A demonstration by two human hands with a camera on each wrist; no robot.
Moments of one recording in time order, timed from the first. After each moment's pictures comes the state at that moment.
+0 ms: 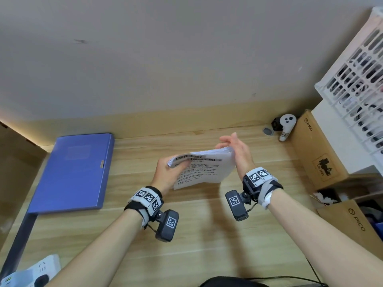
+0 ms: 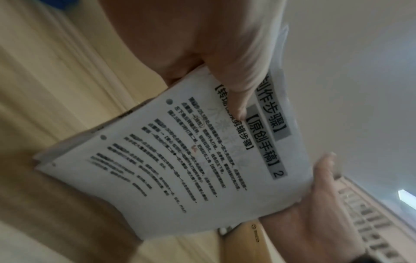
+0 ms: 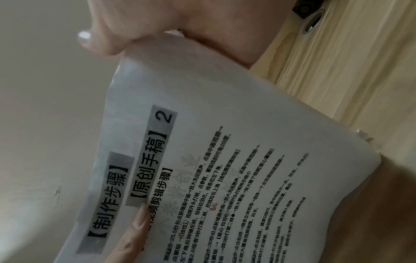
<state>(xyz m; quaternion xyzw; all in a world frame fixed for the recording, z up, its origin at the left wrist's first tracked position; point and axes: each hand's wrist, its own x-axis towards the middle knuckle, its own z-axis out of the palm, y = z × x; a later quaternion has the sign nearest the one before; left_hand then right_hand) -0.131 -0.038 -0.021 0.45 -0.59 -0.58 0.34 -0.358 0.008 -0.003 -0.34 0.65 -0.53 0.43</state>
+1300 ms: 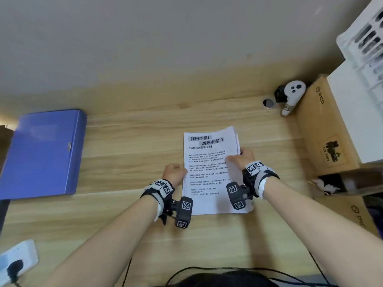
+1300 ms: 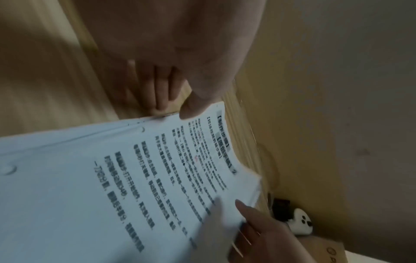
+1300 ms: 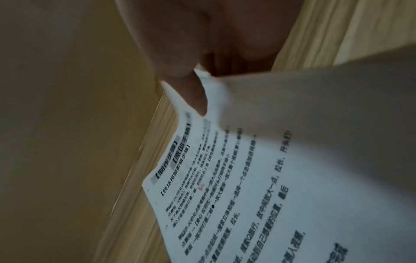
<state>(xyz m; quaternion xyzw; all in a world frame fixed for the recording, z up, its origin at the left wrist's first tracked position) -0.225 -0.027 -0.166 0.70 -0.39 -0.60 0.06 -0.469 0.016 -0.149 -0.22 0.80 -0.27 0.48</state>
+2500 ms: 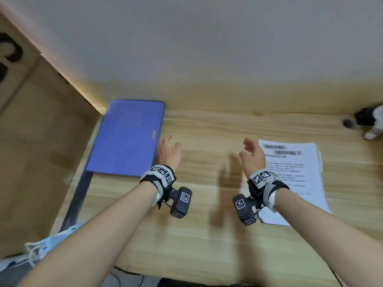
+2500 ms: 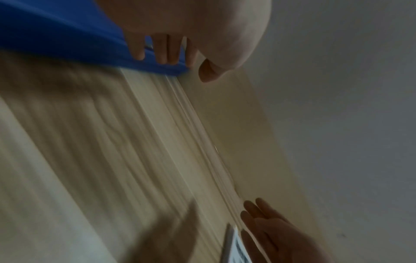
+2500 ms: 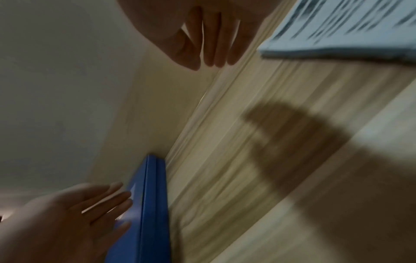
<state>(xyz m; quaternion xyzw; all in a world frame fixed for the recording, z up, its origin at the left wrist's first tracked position) 0.023 -0.104 -0.091 0.75 -0.47 -0.39 0.25 -0.210 -0.052 -0.126 -0.34 0.76 -0.41 0.37</state>
